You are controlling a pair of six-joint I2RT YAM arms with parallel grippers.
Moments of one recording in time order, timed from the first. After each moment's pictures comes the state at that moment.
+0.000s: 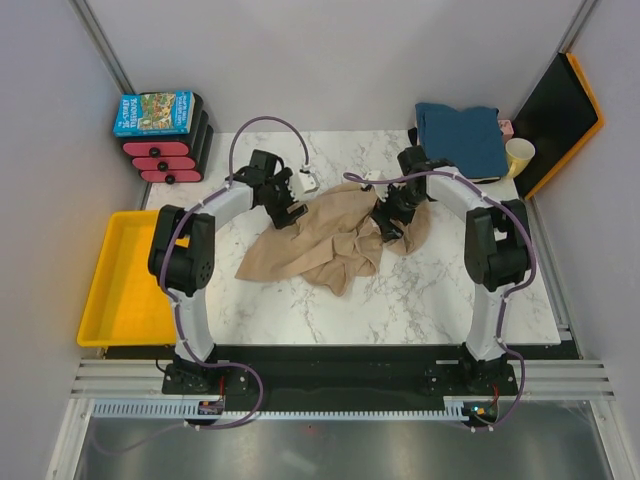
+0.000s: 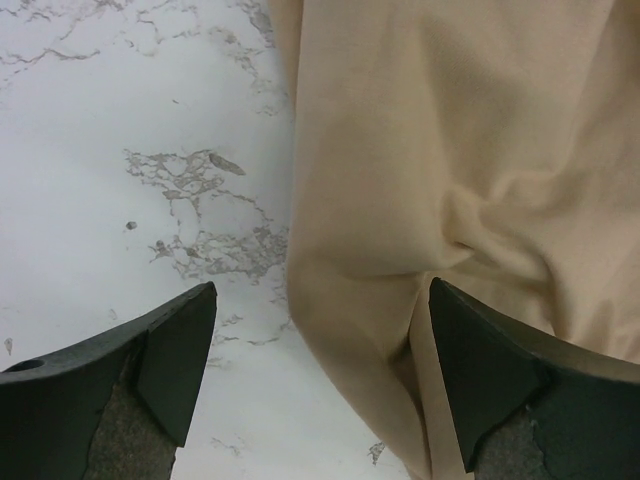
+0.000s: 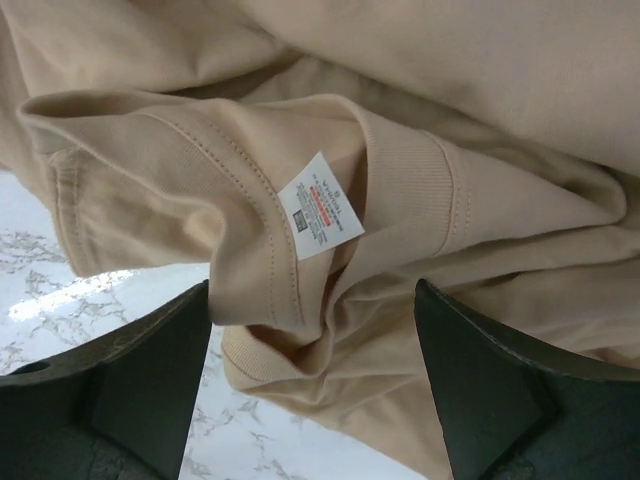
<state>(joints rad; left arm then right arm) -0.30 1.98 1.42 -0.40 0.34 0.85 0.26 2.01 1.56 -0.85 -0.46 -0.81</state>
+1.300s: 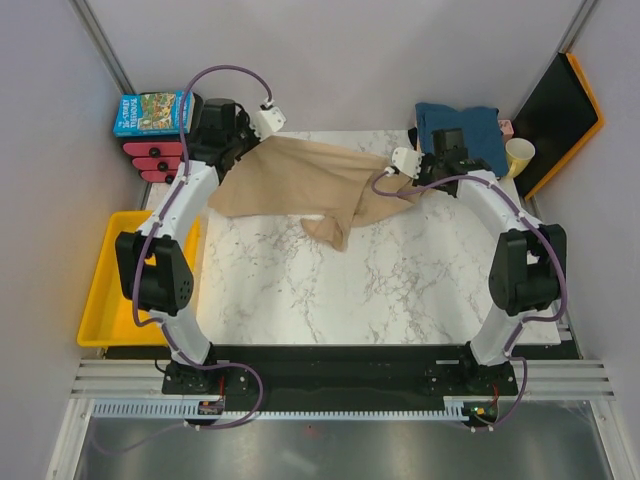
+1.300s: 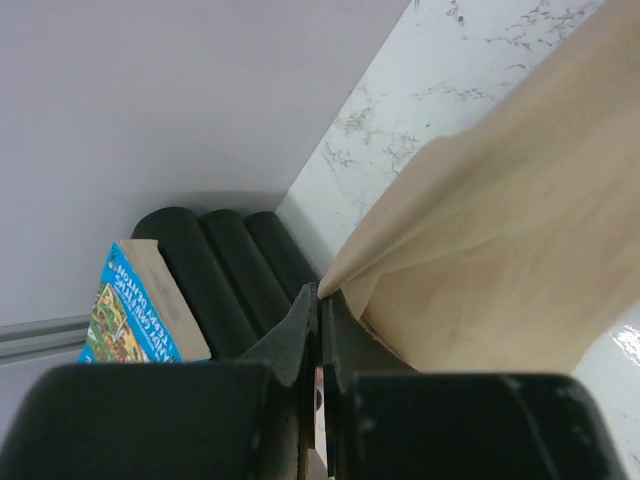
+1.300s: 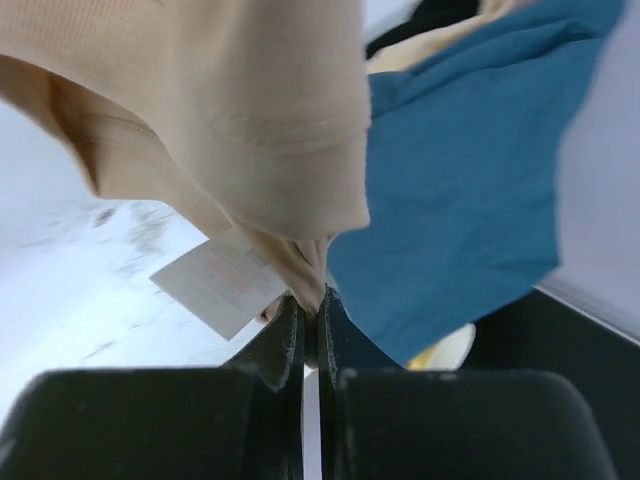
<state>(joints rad) -0.19 1.80 1.65 -0.33 0.03 0.90 0.16 1.78 1.45 -0.51 0.04 -1.17</state>
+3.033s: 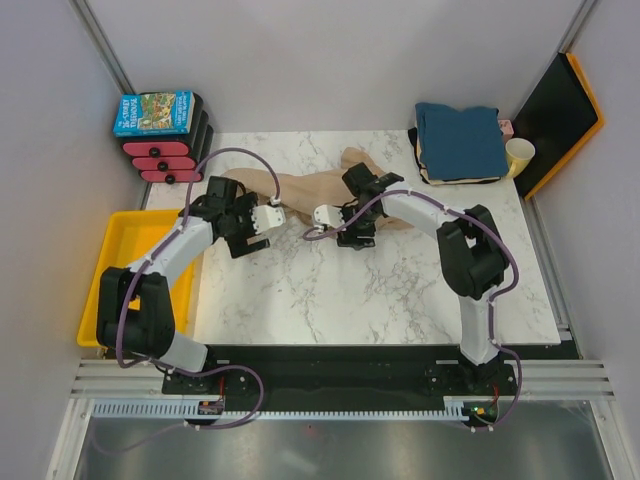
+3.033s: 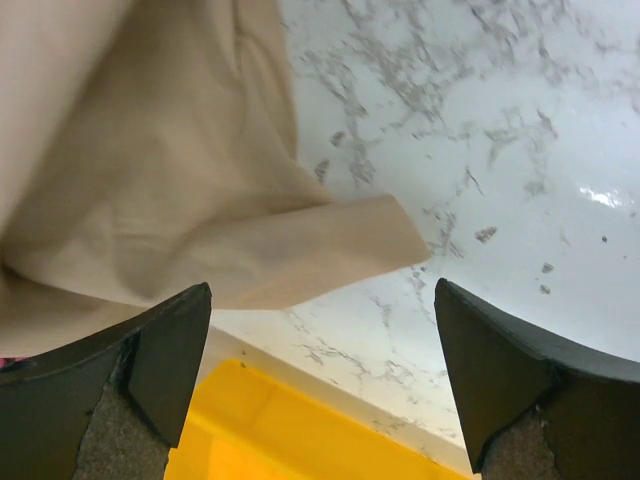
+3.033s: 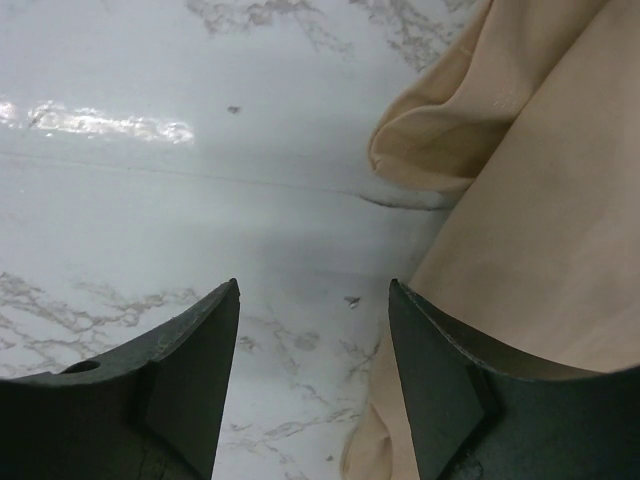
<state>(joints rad) -0.19 1.51 1.06 -0.54 0.23 1.11 0.55 2.03 1.57 -0.82 -0.31 -1.15</state>
